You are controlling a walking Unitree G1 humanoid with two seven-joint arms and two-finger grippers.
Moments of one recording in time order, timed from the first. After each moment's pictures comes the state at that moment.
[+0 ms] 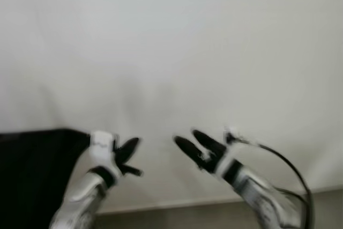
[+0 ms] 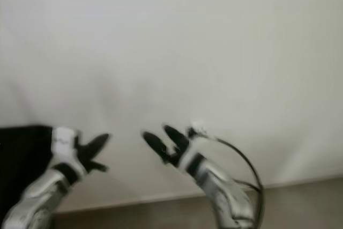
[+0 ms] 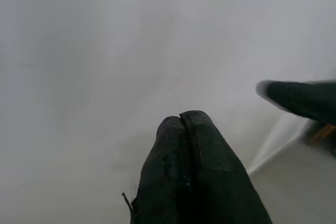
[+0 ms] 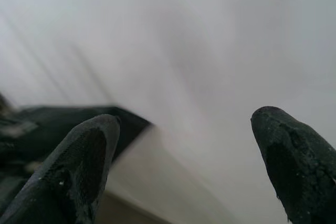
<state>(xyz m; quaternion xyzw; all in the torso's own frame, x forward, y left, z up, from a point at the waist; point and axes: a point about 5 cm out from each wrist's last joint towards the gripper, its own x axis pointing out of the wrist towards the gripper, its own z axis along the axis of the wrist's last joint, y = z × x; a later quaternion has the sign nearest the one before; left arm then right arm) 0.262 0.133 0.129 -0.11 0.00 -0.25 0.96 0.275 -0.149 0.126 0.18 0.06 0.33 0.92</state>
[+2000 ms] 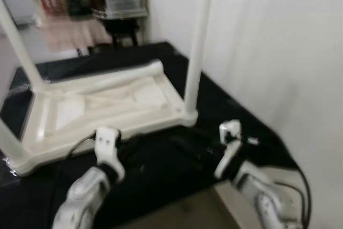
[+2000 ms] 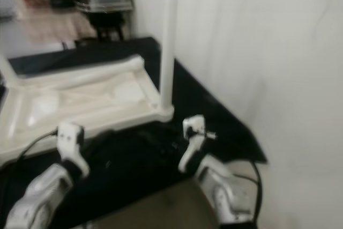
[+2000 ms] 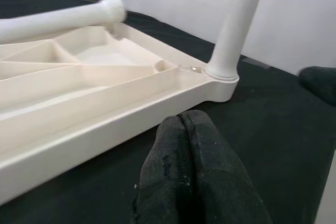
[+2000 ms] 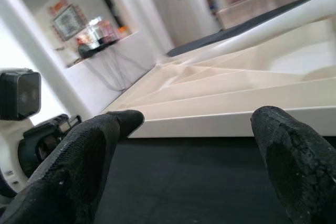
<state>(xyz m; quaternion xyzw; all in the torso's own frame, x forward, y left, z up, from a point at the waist) 0.262 0.145 0.128 -0.08 0.01 -0.24 0.97 0.273 -0.130 0.131 0.19 0.05 0.39 0.90</state>
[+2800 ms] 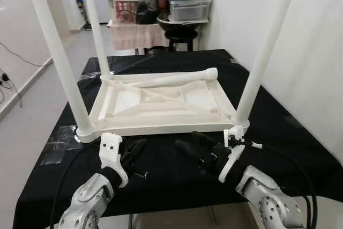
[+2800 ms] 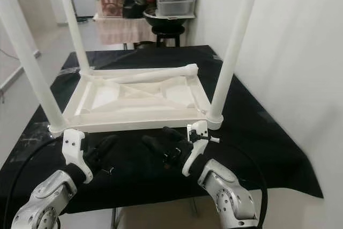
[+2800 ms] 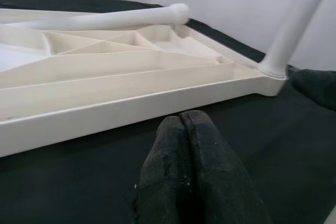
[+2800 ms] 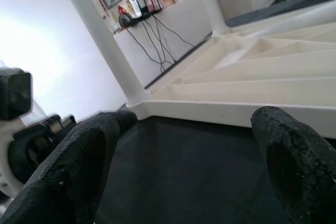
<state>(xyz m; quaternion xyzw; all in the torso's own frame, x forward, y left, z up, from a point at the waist) 0.263 0.142 0.128 -0.09 0.01 -0.24 0.97 0.273 -0.134 0.131 0.19 0.05 0.39 0.90</state>
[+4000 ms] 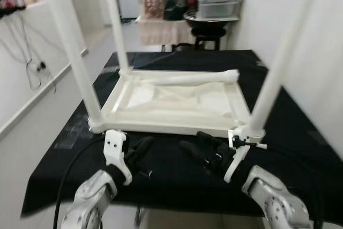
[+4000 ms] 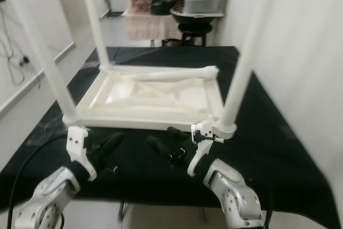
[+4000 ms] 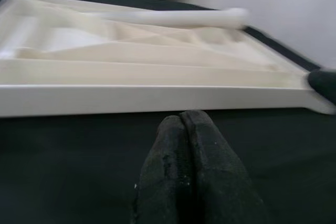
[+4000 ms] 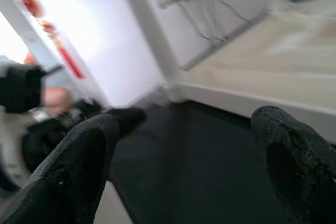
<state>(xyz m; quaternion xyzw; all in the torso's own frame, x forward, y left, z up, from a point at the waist) 0.263 0.148 0.124 -0.10 0.01 -0.22 0.97 0.272 -0.126 0.132 0.19 0.05 0.40 0.89</state>
